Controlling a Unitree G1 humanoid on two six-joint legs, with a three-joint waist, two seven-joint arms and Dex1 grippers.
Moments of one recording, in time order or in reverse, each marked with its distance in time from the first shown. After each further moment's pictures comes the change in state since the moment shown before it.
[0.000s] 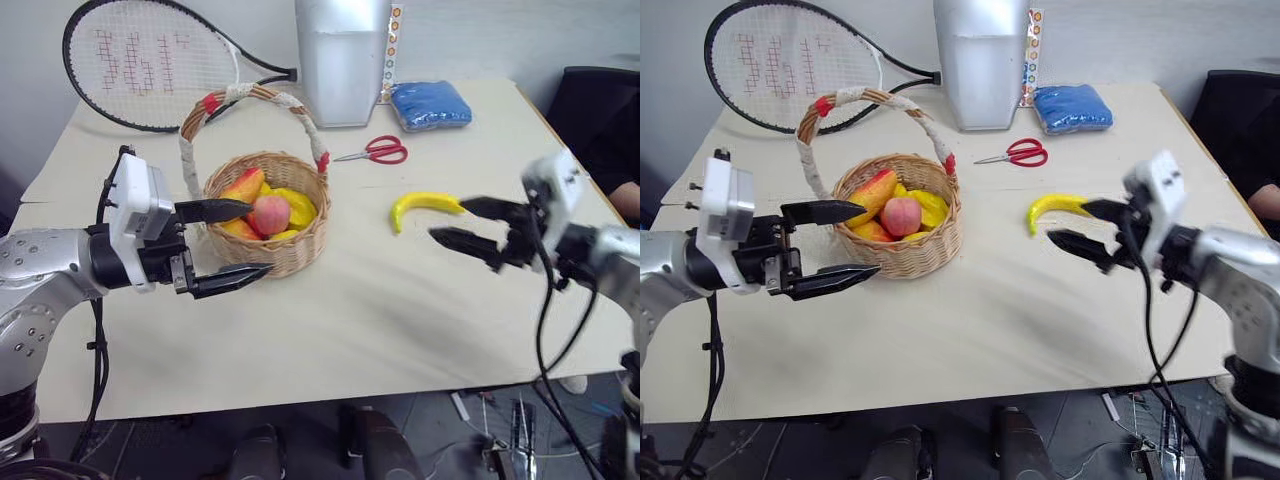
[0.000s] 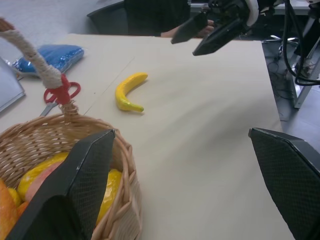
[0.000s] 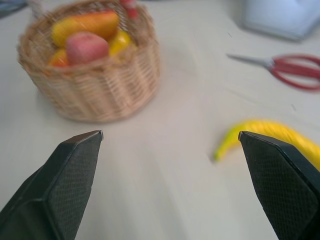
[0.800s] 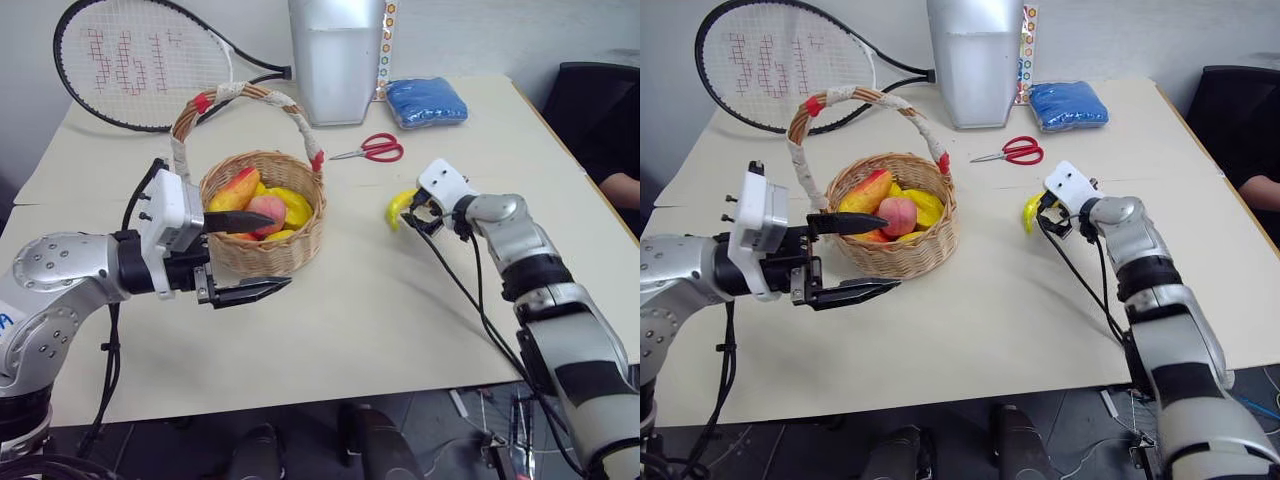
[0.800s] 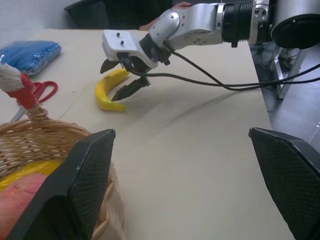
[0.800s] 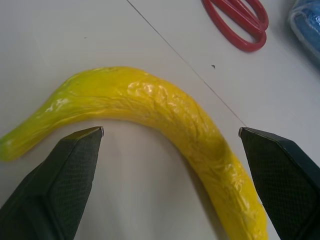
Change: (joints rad) left arm -0.010 -0.011 -0.068 -0.033 0.024 -0.010 0.031; right arm -0.718 0.284 0.627 1.422 -0.811 -1.001 -0.177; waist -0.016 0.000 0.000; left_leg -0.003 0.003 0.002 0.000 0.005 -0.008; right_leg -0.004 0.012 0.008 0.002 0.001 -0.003
